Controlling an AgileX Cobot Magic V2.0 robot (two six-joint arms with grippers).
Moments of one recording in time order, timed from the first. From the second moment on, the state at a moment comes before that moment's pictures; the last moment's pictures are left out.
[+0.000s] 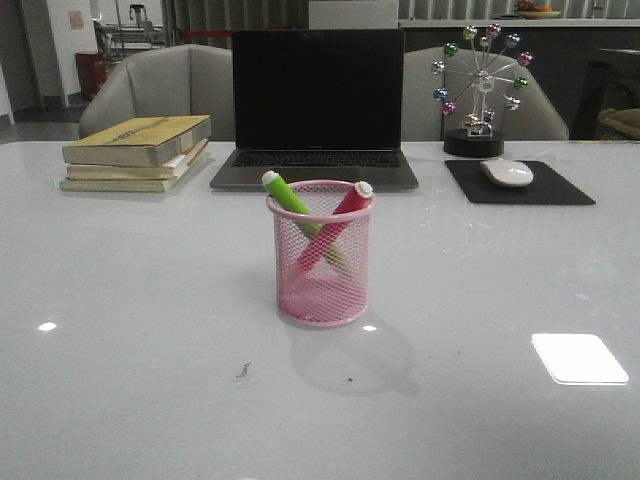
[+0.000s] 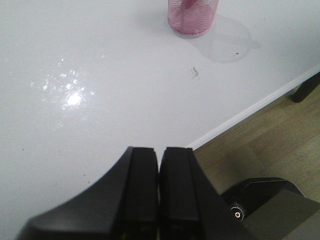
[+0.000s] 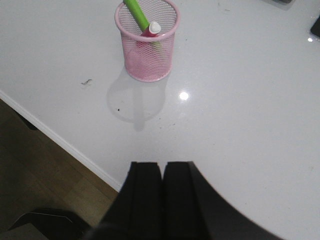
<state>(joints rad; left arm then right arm) -0.73 0.65 -0.74 0.14 0.98 -0.15 0.52 0.66 -0.63 0.06 0.68 -0.07</state>
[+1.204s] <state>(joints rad) -0.10 0.00 -0.09 -0.05 0.27 0.07 0.52 0.66 -0.63 0.07 0.69 -0.07</state>
